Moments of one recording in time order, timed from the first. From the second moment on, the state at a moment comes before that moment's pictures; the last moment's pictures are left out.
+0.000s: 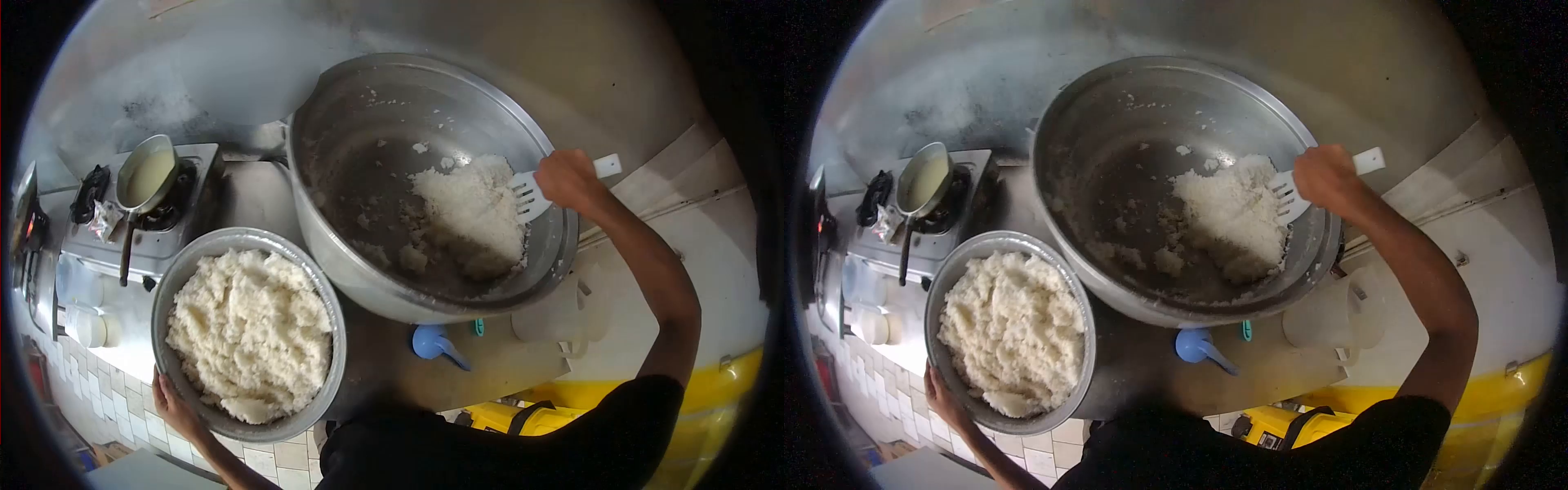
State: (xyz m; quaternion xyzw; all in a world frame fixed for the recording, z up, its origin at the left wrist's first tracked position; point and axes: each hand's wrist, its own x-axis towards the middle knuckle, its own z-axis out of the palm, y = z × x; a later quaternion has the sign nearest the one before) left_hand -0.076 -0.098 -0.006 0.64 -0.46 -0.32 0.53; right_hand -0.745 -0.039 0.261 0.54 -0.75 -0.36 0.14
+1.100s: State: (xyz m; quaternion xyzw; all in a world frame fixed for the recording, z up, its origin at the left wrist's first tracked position) left_hand -0.075 -0.099 0.001 0.67 -0.46 -0.29 0.50; right_hand -0.687 -0.122 0.233 0.73 -0.63 -0.23 0.10
